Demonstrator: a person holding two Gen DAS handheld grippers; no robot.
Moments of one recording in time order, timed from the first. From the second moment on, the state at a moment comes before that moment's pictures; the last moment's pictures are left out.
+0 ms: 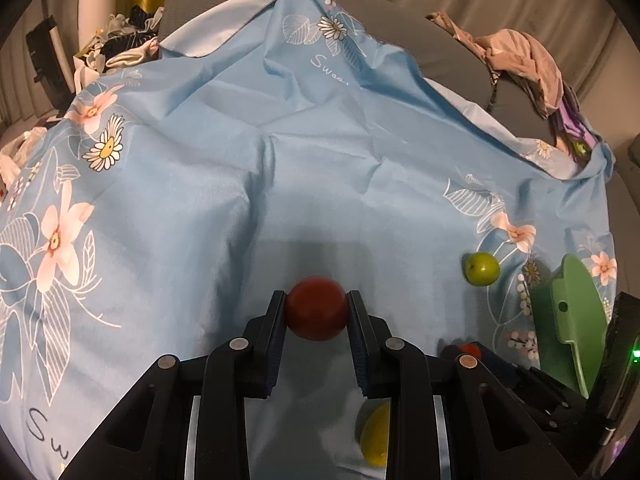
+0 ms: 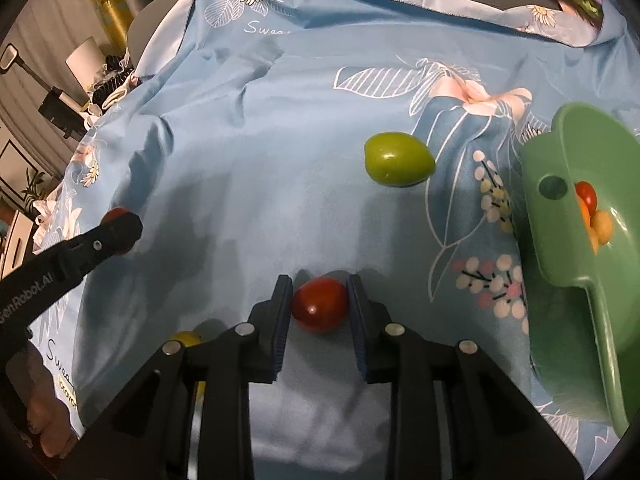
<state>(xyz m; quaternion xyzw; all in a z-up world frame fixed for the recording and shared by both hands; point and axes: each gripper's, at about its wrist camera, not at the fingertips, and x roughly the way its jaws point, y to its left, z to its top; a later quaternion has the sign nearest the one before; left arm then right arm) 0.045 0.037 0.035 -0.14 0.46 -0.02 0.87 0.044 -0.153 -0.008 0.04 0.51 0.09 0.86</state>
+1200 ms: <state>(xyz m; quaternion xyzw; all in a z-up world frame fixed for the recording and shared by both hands) 0.000 -0.032 0.097 -0.09 0.38 -0.11 0.92 -0.007 -0.223 0.085 0.11 0.36 0.07 0.92</state>
